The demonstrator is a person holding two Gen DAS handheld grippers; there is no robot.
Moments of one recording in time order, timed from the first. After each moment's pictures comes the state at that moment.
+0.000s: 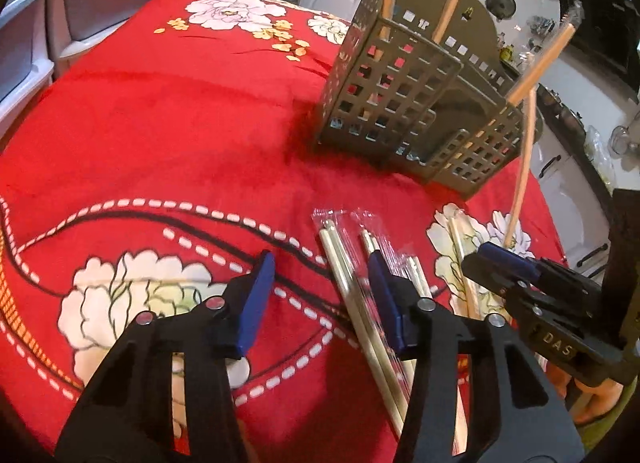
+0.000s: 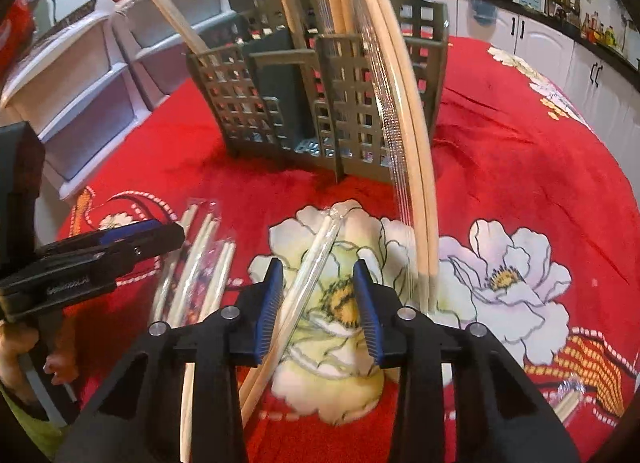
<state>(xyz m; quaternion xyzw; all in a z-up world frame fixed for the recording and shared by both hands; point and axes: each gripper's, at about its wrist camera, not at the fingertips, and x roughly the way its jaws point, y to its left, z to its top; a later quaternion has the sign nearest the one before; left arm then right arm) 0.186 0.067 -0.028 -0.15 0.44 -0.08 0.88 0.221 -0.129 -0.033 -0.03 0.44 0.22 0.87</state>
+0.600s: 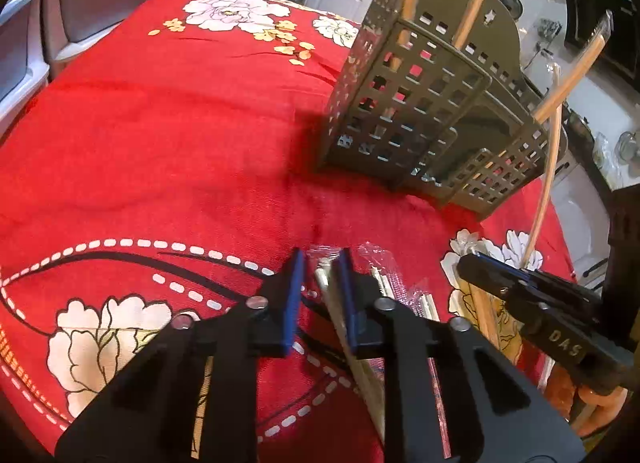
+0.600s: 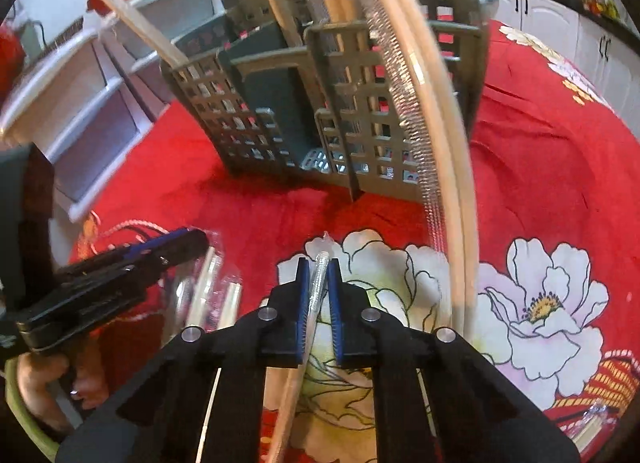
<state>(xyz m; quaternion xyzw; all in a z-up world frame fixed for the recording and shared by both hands) 0.209 0.068 -0.032 -0.16 0.44 -0.07 0.88 0.239 -0.122 -0.031 0.03 0.44 0.26 0.86</state>
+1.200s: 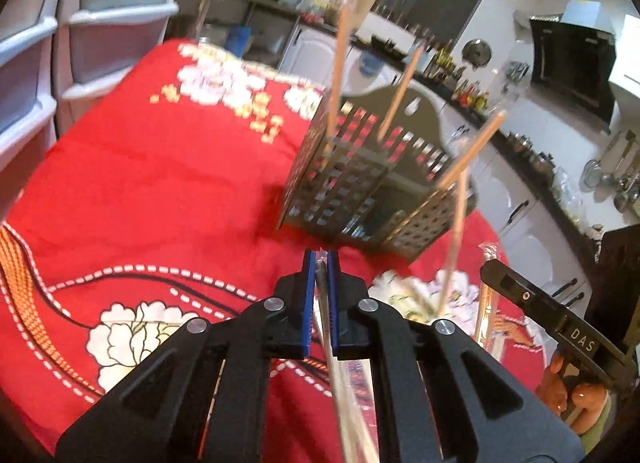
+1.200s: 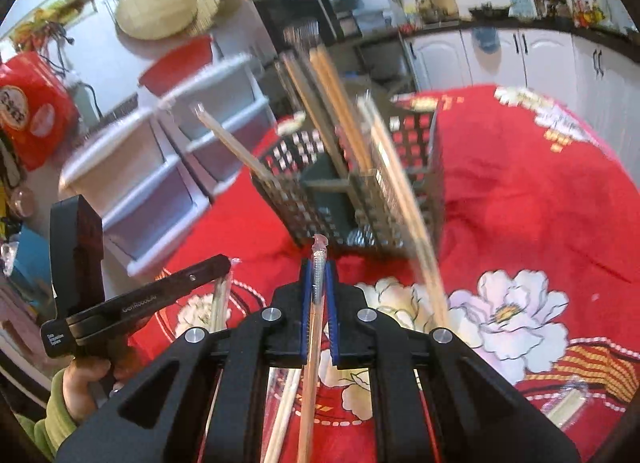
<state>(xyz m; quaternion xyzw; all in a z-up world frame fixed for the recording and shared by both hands) 0.159 0.067 0.038 -0.19 0.33 -0.10 0.92 0.184 -0.175 0.047 0.11 0.31 0.29 0.90</state>
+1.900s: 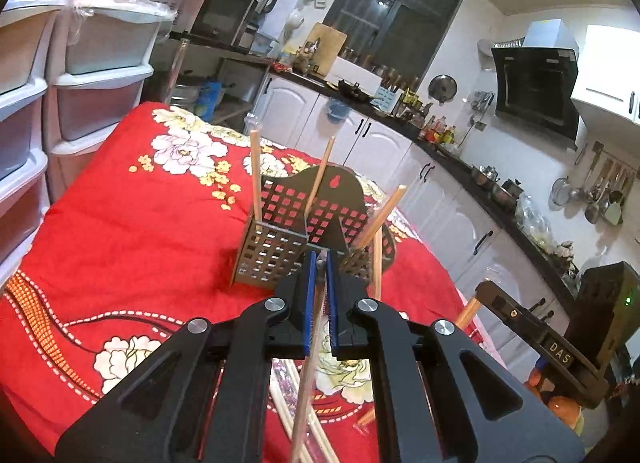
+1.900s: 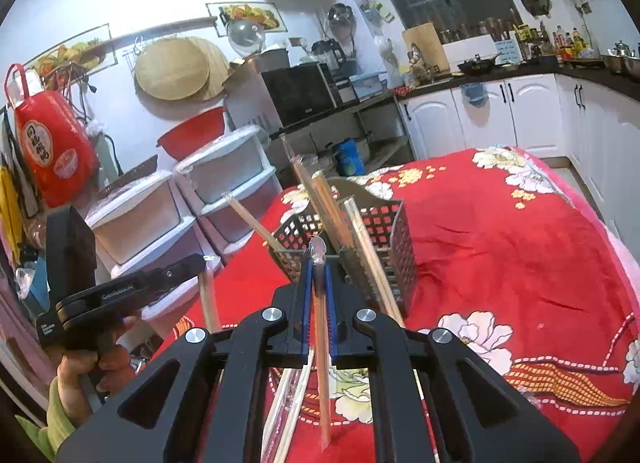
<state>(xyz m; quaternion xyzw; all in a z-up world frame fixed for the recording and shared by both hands) 0.133 0.048 0.108 -0.19 0.25 -0.13 0.94 0.147 -0.231 0.092 0.14 0.21 0.28 0.92</state>
